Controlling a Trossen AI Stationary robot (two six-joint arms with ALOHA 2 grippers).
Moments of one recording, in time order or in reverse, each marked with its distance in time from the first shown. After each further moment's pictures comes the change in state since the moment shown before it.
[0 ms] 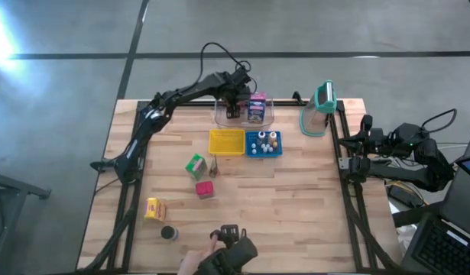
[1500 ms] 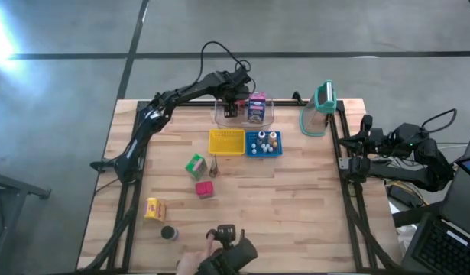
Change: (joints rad) left arm -0.004 -0.003 0.033 -0.073 -0.073 0.000; right arm 0.000 0.000 0.000 0.000 0.000 0.000
